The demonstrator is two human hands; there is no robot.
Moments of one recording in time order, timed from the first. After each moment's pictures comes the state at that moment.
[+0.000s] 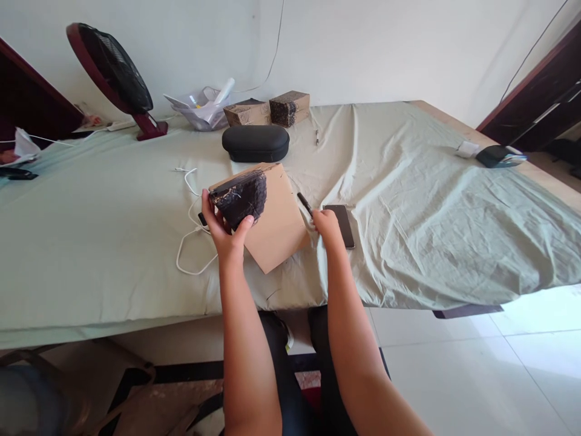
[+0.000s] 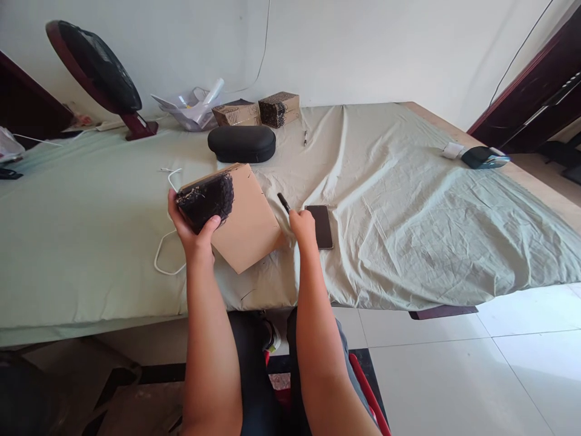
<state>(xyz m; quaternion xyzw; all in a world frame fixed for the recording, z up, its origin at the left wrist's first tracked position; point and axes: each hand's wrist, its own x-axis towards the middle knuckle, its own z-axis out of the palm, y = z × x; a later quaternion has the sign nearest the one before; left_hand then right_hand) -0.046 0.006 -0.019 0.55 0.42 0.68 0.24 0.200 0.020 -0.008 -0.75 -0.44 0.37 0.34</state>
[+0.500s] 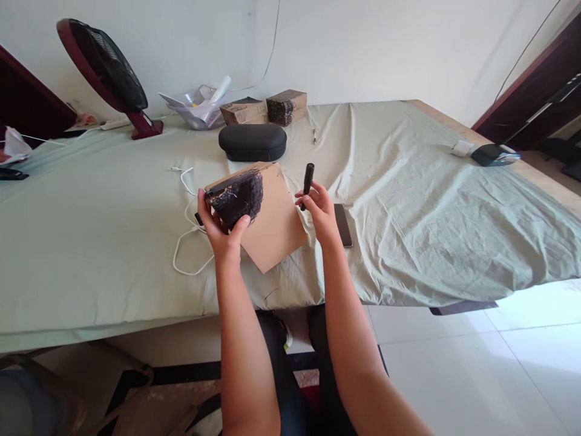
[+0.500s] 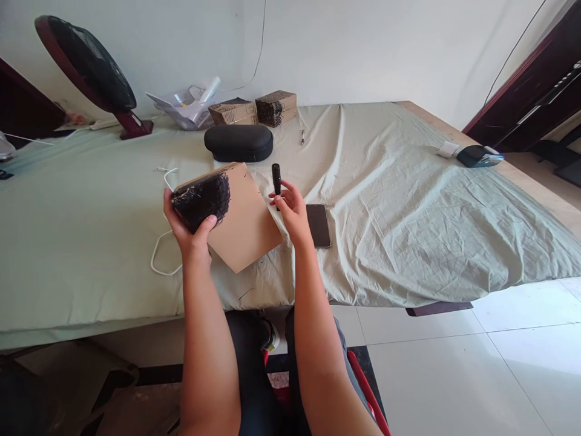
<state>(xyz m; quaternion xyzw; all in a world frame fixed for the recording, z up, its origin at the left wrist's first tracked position) -0.051 0.018 -0.027 0.55 0.42 0.69 0.21 0.184 0.012 0.007 -0.40 -0.46 0.46 0.65</state>
